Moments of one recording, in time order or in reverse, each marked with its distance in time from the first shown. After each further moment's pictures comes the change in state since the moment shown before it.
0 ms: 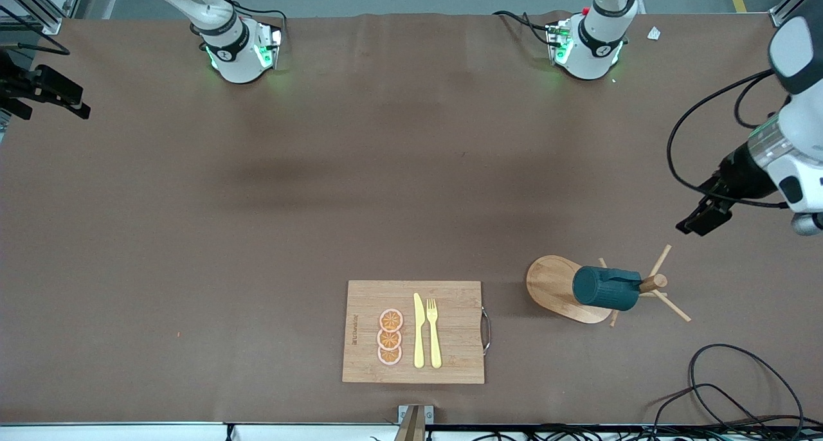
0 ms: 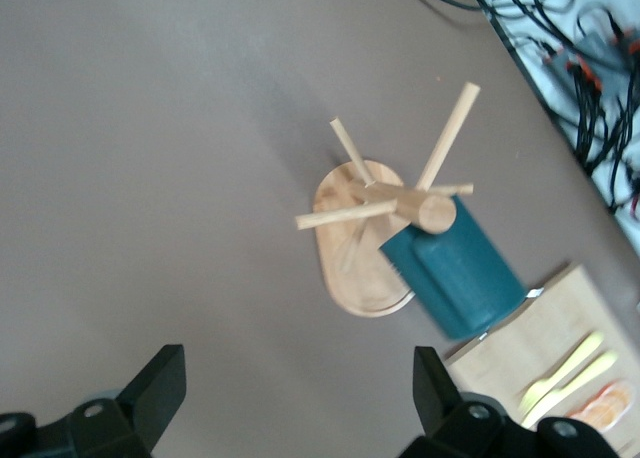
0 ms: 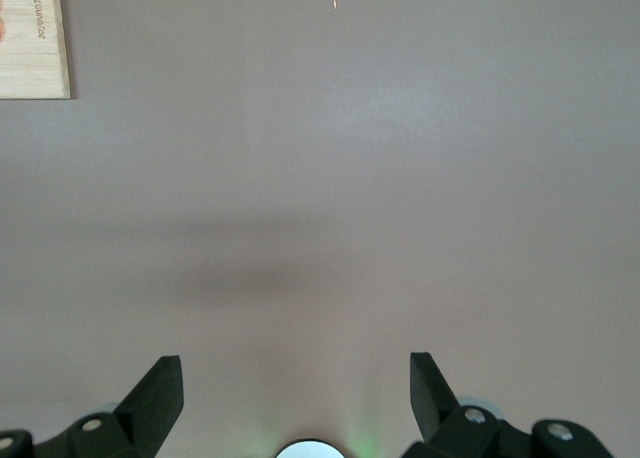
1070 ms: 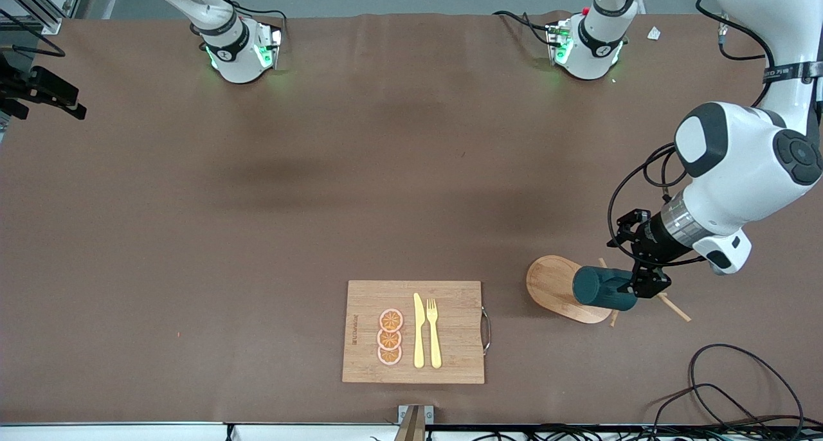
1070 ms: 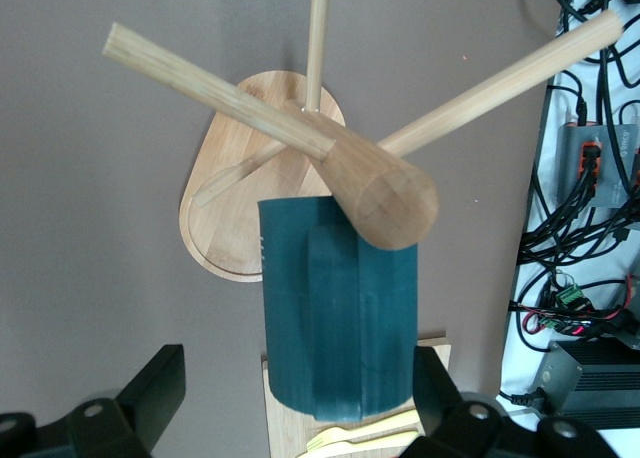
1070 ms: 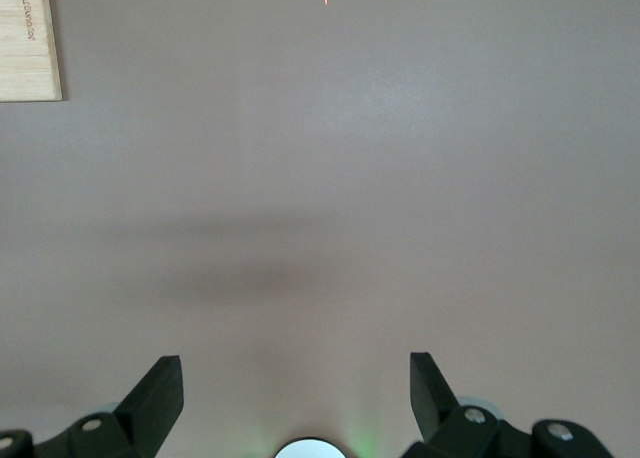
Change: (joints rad) left arm -0.082 0.210 -0.006 -0.026 -0.127 0.338 -0.541; right arm -0.017 0.000 0.000 -0.005 -0.001 0.000 0.000
